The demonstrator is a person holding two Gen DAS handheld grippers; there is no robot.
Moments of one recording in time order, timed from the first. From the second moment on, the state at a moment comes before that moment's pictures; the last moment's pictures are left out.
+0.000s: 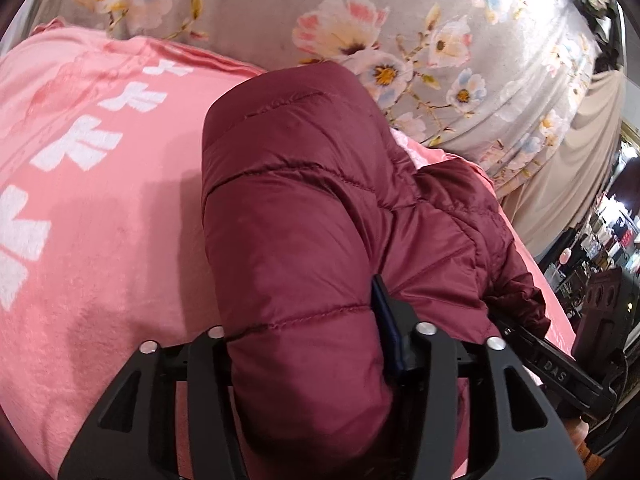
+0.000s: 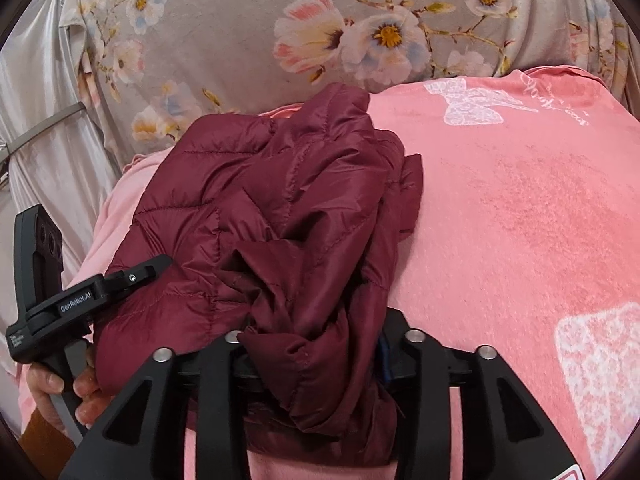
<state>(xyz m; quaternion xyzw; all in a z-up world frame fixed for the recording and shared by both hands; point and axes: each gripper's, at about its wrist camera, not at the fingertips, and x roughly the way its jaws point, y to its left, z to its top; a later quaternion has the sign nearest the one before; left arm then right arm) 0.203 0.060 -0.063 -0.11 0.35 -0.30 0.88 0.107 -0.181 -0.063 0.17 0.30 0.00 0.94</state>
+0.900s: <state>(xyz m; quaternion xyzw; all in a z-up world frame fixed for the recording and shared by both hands) 0.137 0.032 -0.013 -0.01 0.38 -0.12 0.92 0.083 -0.173 -0.047 0.09 0.33 -0.08 0.94</state>
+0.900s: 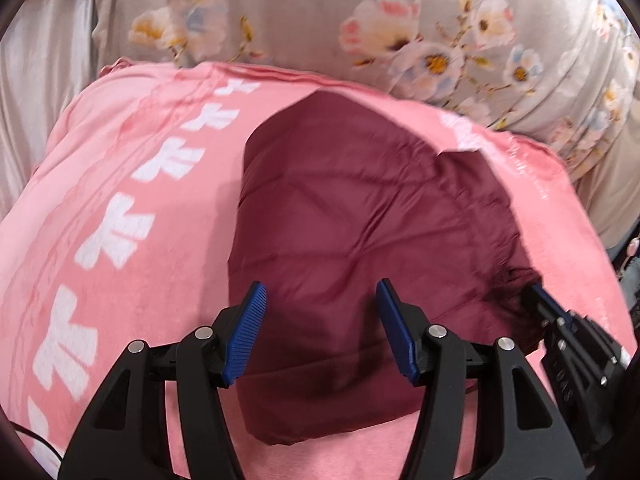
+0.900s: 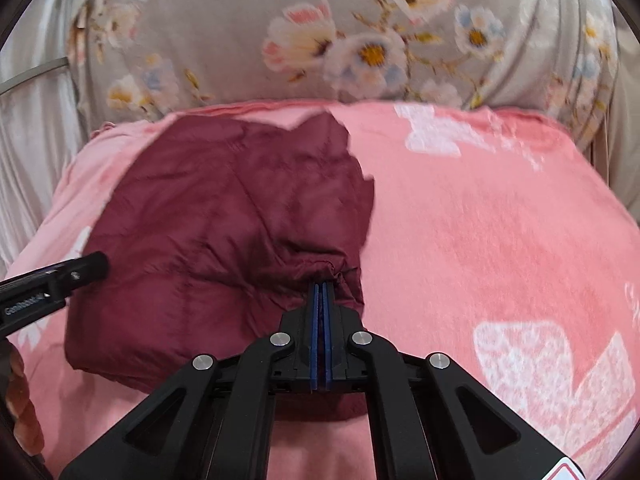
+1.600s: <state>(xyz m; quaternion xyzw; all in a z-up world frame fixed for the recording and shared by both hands) 0.132 0.041 -0.046 -0.02 0.39 -0.09 0.92 0.042 -0.146 -0.055 0.07 0.33 -0.09 0.94</state>
